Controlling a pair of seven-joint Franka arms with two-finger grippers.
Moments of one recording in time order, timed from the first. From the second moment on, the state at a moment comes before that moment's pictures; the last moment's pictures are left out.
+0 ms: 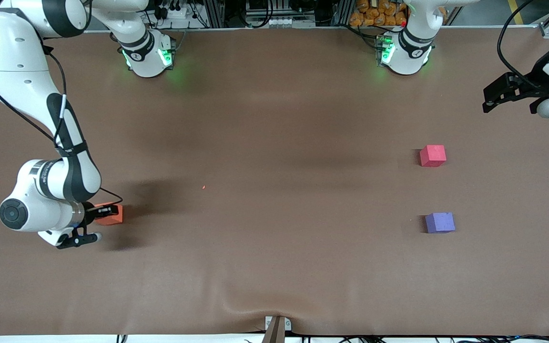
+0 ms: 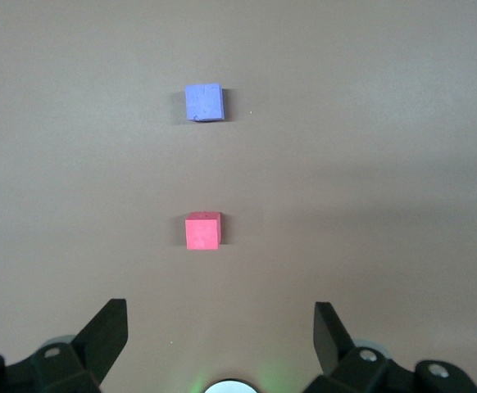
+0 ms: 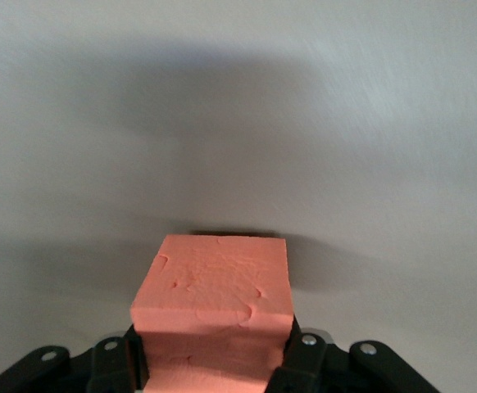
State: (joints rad) left arm 0.01 0.01 -0.13 -1.44 0.02 1.42 -0.08; right arm -0.06 0.73 0.00 -1.53 0.03 2.07 -0.30
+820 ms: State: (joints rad) left arm 0.01 0.01 -0.13 -1.44 0.02 1.42 -0.08; right arm 0.31 0.71 0.02 -1.50 0.04 2.08 0.11
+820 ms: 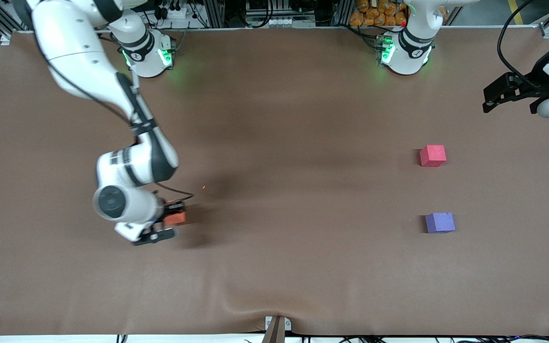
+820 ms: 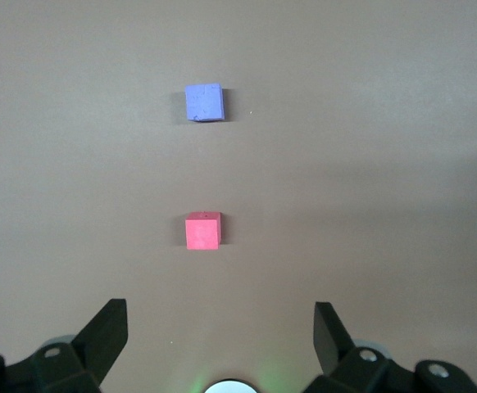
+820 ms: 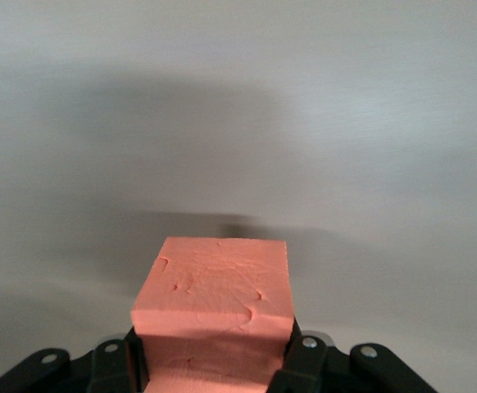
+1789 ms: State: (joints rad) left arm -0.01 0.06 -0.21 -1.45 0.02 1.41 -0.08; right arm 0.70 0.78 0.01 -1.50 0.22 2.25 0.51
